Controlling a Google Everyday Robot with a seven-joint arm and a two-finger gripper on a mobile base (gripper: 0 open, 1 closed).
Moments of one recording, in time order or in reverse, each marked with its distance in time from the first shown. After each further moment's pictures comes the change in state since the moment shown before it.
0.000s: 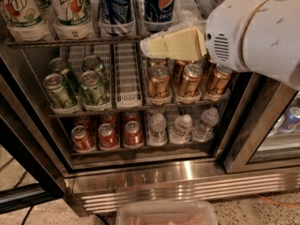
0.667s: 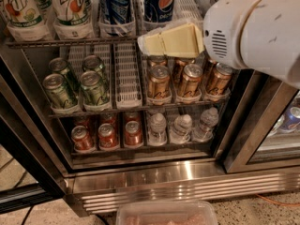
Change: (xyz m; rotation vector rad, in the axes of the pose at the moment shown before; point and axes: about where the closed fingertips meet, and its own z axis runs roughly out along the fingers) arm -0.006 0.002 0.001 -0.004 -0.011 0.004
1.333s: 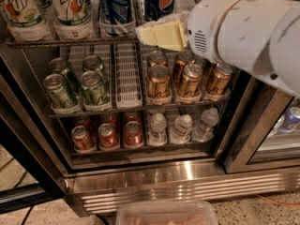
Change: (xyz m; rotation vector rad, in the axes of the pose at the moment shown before) arm -0.005 0.002 0.036 -0.001 -0.066 -0.047
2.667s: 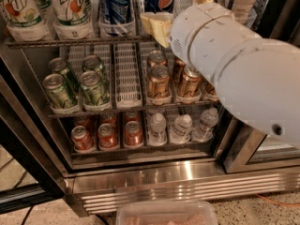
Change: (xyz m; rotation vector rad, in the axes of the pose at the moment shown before) arm 0.001 -0.005 0.031 0.151 -0.131 -0.002
